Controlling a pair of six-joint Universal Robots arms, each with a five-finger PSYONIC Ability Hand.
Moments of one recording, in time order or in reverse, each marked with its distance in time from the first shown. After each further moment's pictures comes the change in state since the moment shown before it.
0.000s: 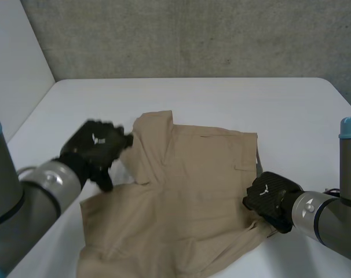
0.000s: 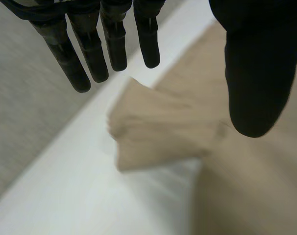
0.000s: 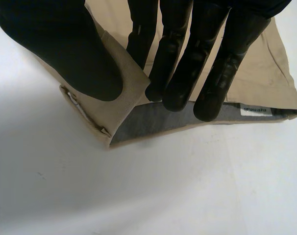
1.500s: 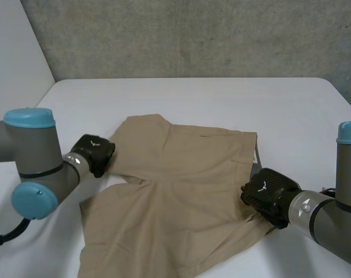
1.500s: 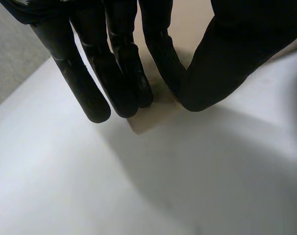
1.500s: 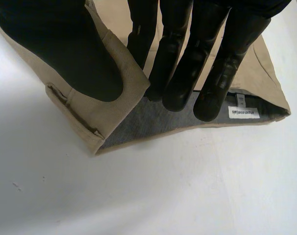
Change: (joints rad) left arm 0.178 -0.539 0.281 0.060 0.019 0.046; right arm 0.008 0.005 0.021 -0.081 0.006 0.019; left_hand 0.706 0.753 0.741 0.759 0.744; right_hand 0.000 0.000 0.000 0.000 0.000
